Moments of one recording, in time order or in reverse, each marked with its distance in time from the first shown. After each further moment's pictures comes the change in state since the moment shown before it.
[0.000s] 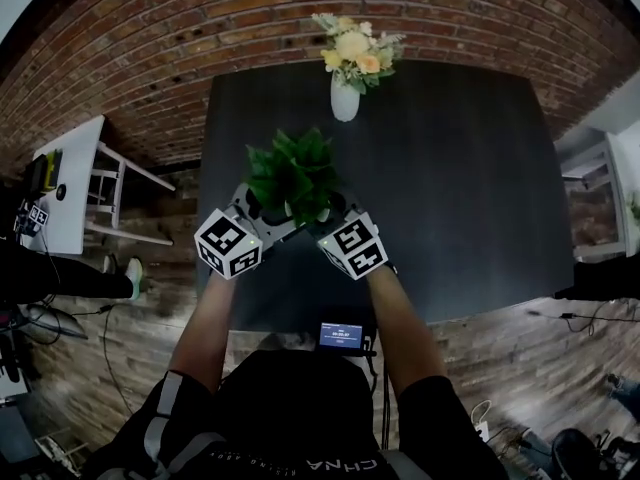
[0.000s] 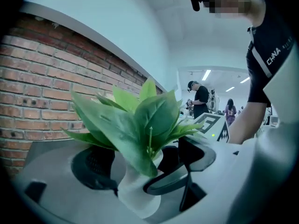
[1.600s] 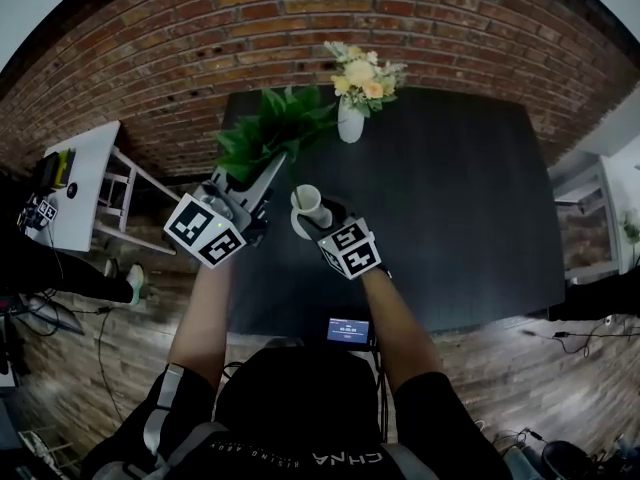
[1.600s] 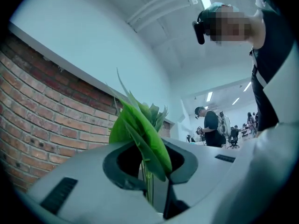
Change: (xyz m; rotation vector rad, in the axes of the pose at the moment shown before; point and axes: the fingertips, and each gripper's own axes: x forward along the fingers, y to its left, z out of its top) left arm -0.054 0.011 0.169 0.041 -0.399 0.109; right arm 0.002 0.001 -0.003 0.025 0.085 -0.026
